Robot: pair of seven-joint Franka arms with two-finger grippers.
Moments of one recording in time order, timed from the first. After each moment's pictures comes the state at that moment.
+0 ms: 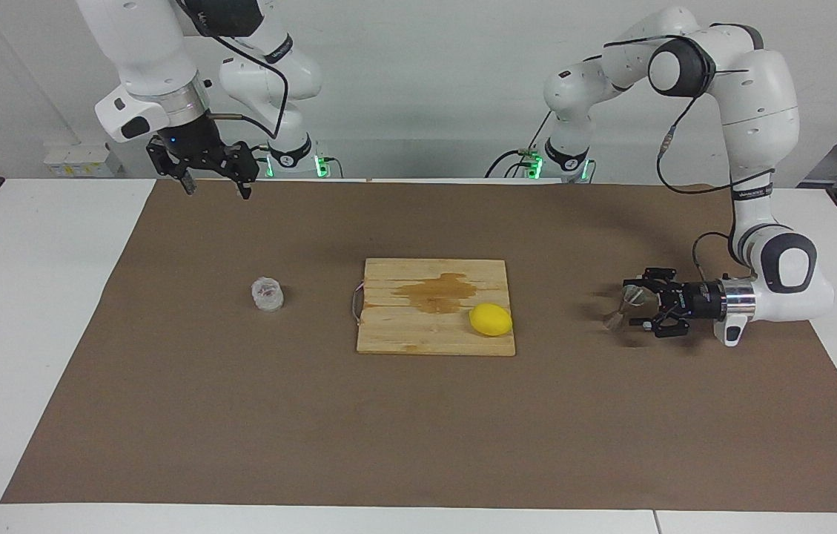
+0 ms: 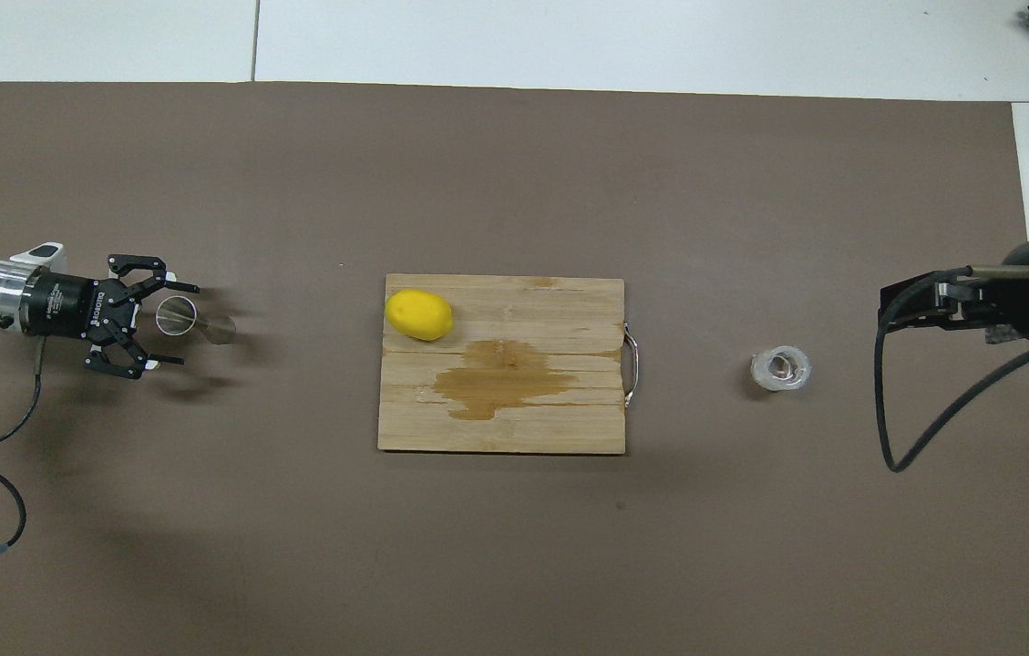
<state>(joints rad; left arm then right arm) 0.37 0.64 -0.04 -1.67 -0.99 1.40 -0.72 0.03 -0.04 0.04 -1.61 0.00 1.53 0.19</state>
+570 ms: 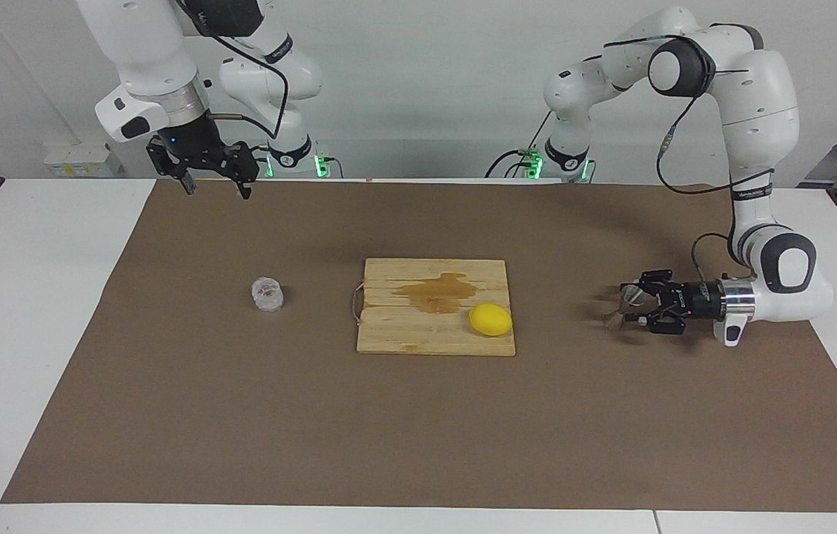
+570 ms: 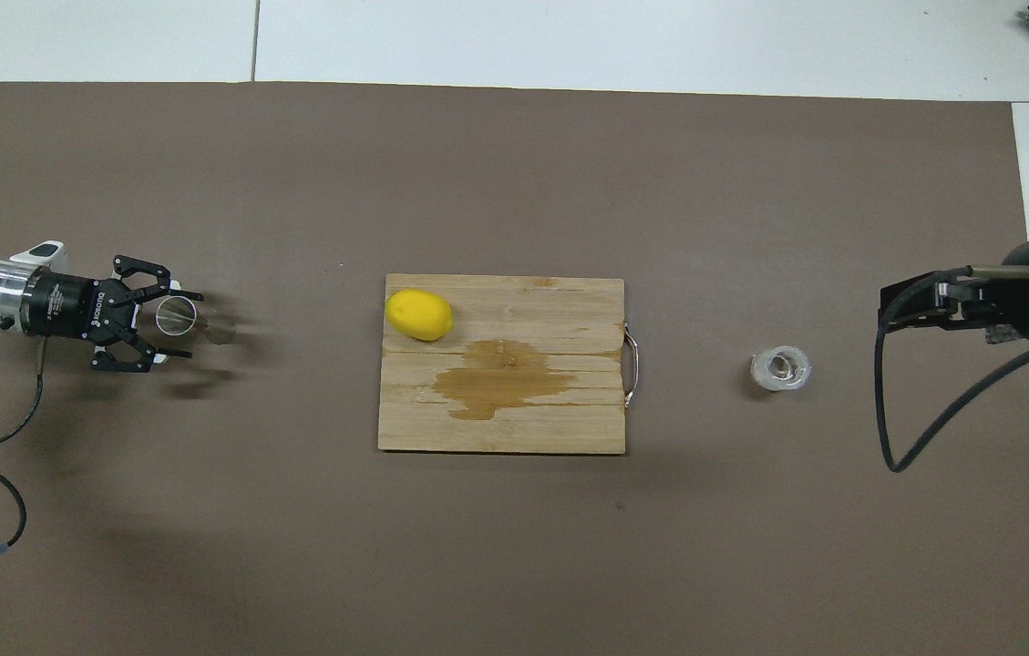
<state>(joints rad) 0.37 0.64 -0.04 -1.67 -0.99 1.40 -0.68 0.03 -0.04 0.04 -1.61 0.00 1.53 0.19</state>
